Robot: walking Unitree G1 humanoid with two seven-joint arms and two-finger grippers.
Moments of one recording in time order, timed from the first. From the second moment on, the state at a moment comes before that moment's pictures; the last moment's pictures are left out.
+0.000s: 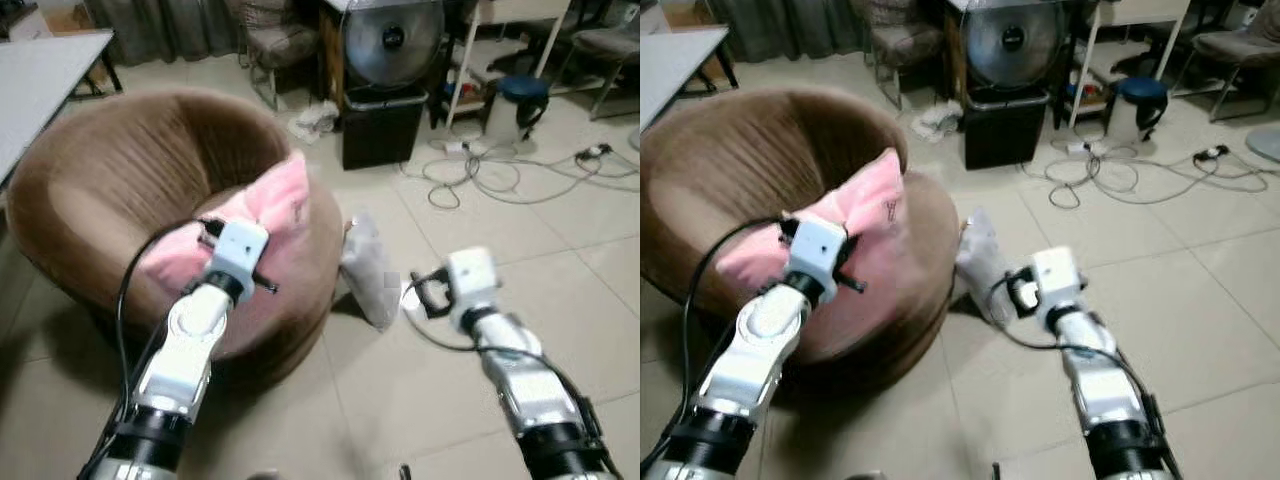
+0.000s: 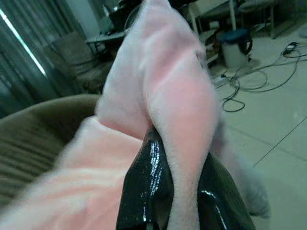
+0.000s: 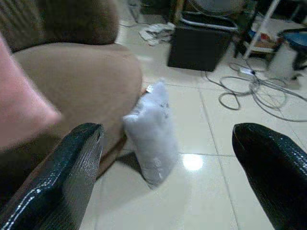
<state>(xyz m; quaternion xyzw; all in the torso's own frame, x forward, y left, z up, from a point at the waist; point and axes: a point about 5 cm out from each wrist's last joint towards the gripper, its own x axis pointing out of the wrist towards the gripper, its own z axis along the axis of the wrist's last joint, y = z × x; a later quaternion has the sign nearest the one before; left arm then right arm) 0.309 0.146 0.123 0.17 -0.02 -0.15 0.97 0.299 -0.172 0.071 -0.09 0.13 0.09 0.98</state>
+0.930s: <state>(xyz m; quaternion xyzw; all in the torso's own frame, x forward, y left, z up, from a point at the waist) 0.310 0.163 0.125 0.17 -0.02 -0.11 0.98 0.300 -0.153 0.068 -0.11 0.14 0.15 0.97</state>
